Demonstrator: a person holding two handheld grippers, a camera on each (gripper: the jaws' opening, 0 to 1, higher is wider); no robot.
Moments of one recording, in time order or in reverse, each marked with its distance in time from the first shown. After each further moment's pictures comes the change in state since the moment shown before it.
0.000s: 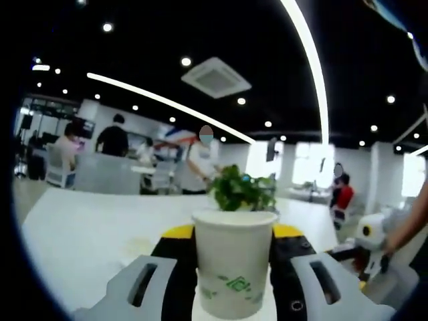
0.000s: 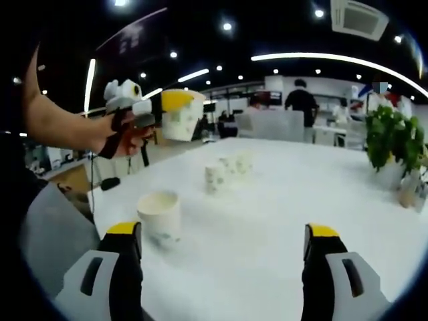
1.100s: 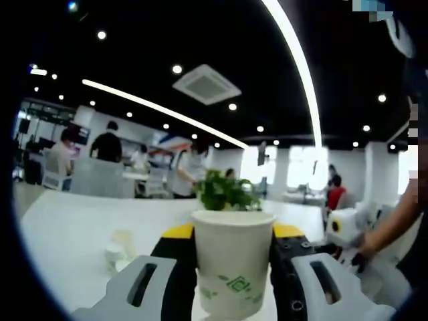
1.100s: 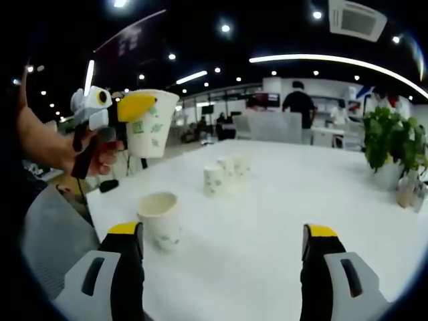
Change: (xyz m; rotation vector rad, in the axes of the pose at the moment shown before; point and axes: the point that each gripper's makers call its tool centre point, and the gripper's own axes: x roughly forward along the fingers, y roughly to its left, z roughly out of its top) left arm -0.031 -0.065 -0.019 0.020 -0.035 -0.027; right arm -0.003 0.001 0.001 0.001 -0.014 -0.012
